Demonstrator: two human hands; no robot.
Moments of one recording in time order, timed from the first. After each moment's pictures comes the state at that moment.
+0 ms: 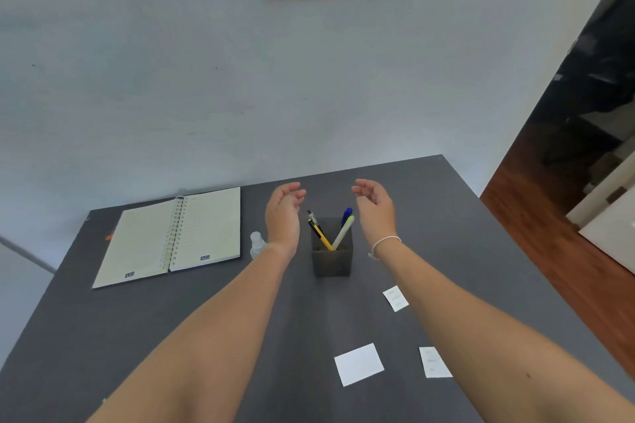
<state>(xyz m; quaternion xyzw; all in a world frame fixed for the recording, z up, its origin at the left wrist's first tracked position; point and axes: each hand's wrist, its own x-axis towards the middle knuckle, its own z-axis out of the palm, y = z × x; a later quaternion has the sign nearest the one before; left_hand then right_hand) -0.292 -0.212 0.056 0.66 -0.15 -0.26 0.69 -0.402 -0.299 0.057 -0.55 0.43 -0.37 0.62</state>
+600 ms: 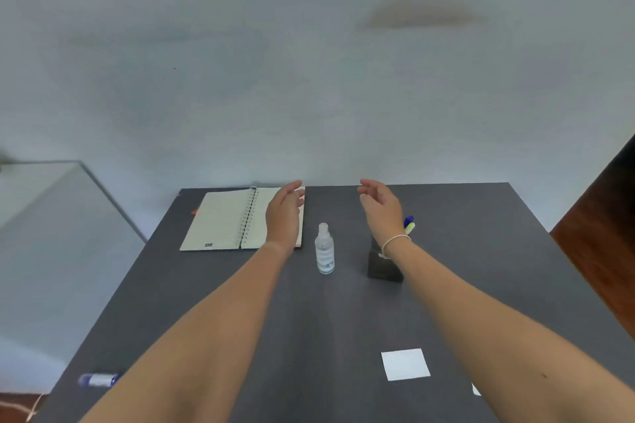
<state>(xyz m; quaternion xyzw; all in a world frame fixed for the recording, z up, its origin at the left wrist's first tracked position) -0.253 -0.109 0.096 0.68 -0.12 -0.20 0.69 -0.350 -0.233 0.084 -0.64 0.33 -0.31 0.62</state>
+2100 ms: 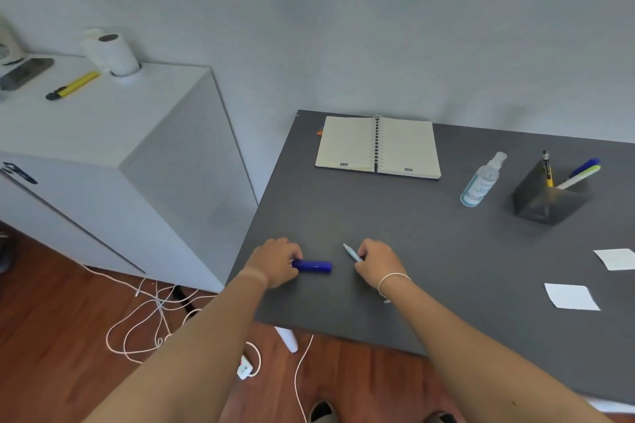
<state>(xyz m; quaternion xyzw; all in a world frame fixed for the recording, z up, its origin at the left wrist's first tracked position) -0.161 0.265 -0.034 0.90 -0.35 -0.25 0.07 -0.275 0.084 -0.054 -0.89 0.33 0.10 0.30</state>
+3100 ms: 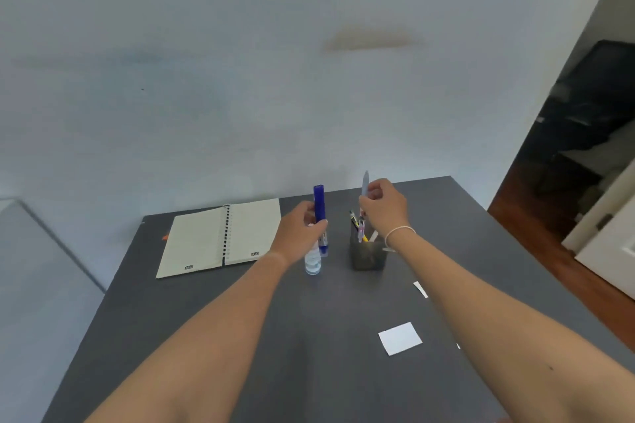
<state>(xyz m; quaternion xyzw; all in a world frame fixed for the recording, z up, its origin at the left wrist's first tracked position) -0.262 -0.085 0.089 0.75 -0.39 -0.24 0.48 -0.386 -0.202 0.119 -0.70 0.43 -0.34 0.45</state>
